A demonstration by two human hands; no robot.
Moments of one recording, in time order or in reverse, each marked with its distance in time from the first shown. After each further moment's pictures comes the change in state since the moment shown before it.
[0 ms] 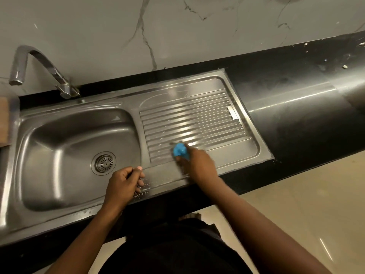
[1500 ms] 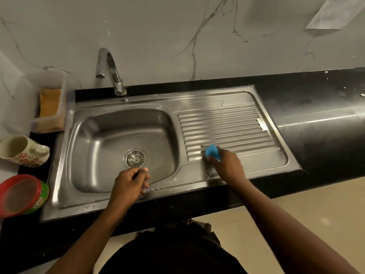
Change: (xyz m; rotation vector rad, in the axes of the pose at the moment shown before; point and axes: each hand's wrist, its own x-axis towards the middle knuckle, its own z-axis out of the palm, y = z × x) left_hand -0.018 -0.049 -0.114 -0.090 0.058 0.016; right_hand -0.016 -0.045 0.020 0.002 0.088 0.094
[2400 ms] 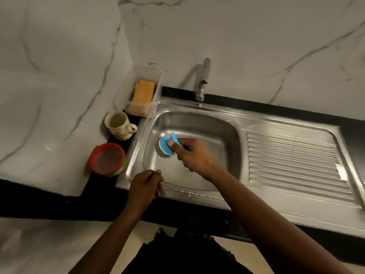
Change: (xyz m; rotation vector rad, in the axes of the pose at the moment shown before) left_hand -0.026 -0.064 -0.121 -0.235 0.310 -0.136; right_hand -0.058 -0.282 0.119 0.393 -0.583 -0.456
